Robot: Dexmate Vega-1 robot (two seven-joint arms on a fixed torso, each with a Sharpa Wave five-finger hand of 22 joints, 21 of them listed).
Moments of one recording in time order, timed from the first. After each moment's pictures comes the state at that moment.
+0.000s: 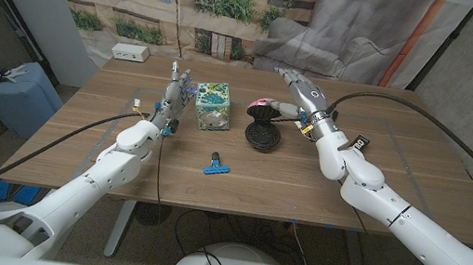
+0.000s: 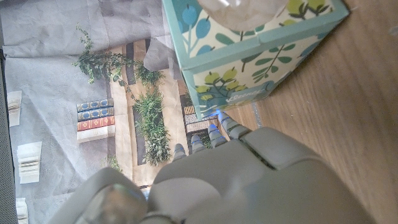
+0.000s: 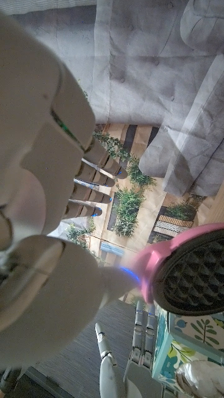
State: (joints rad) left arm 0.84 0.51 0.37 -1.30 -0.65 -0.29 -0.03; left_hand 0.00 0.06 -0.24 0.17 0.25 -0.18 -0.21 0.20 0.21 -0.15 -0.14 0.22 0.21 -0.09 -0.04 0.19 0.19 0.02 -0.03 0.21 0.19; right arm -0.74 -0.68 -0.71 -1.75 -0.75 -0.15 -0.35; right_hand 0.74 0.00 0.34 -0.15 0.19 0.12 -0.07 0.22 0.18 0.18 -0.05 0.20 0.19 0.08 -0.01 0.22 0.20 0.23 -0.02 0.18 0.16
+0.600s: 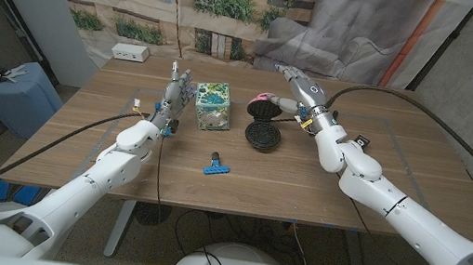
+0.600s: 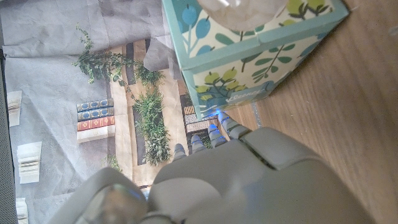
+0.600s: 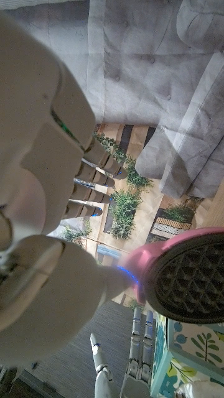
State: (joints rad) left arm 0.84 0.51 0.37 -1.30 -0.65 -0.29 -0.03; left_hand 0.00 0.06 -0.24 0.17 0.25 -0.18 -0.21 0.20 0.21 -0.15 -0.14 0.22 0.21 -0.09 -0.04 0.19 0.19 0.02 -0.03 0.21 0.19; right arm -0.68 -0.65 -0.73 -1.69 -0.72 -0.14 -0.34; right_hand 0.74 0.00 0.34 -0.15 0.19 0.12 -0.07 0.22 0.18 0.18 -0.05 0.20 0.19 0.08 -0.01 0.22 0.20 0.23 -0.02 0.18 0.16
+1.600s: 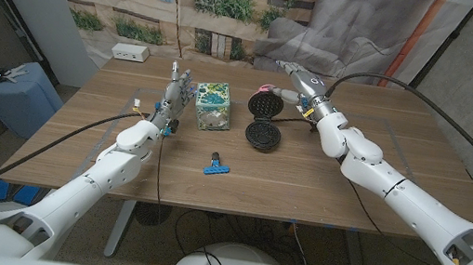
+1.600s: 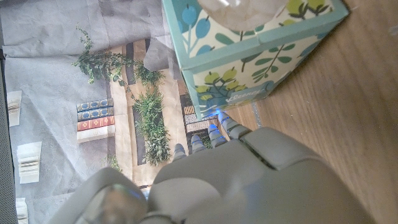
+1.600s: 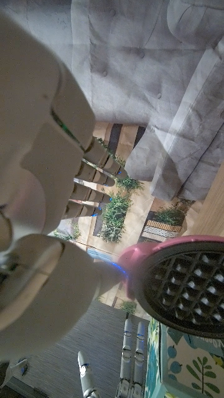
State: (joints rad) left arm 0.84 0.51 0.37 -1.30 -0.65 -0.29 -0.03; left_hand 0.00 0.06 -0.24 0.17 0.25 -0.18 -0.21 0.20 0.21 -0.15 -0.14 0.22 0.21 -0.09 -0.04 0.19 0.19 0.02 -0.03 0.21 0.19; right arm -0.57 -0.64 -0.77 -1.58 -0.67 -0.10 -0.27; right_hand 0.72 0.01 0.34 -0.14 0.19 0.12 -0.07 0.21 0.18 0.18 -0.05 0.20 0.19 0.08 0.00 0.22 0.20 0.23 -0.01 0.18 0.16
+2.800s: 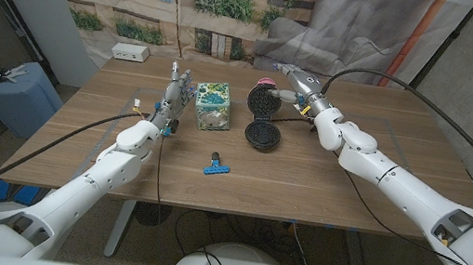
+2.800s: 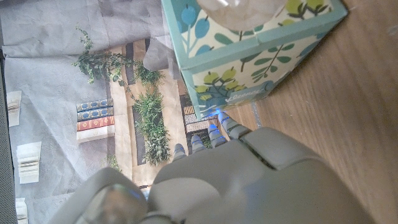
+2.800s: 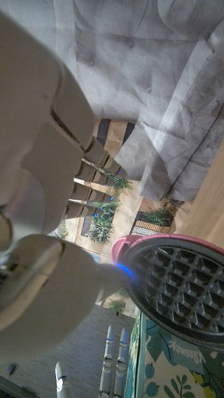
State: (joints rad) left arm 0.84 0.51 0.37 -1.30 -0.65 -0.29 -0.03; left_hand 0.00 0.06 -0.24 0.17 0.25 -0.18 -0.21 0.20 0.21 -0.15 -0.14 0.22 0.21 -0.09 -0.04 0.19 0.19 0.02 -0.03 0.21 0.19; right arm -0.47 -0.59 -0.83 -1.40 -0.66 -0.04 -0.28; right_hand 0.69 0.03 0.34 -0.14 0.19 0.14 -0.07 0.21 0.18 0.19 -0.04 0.20 0.19 0.08 0.00 0.22 0.20 0.23 -0.01 0.19 0.16
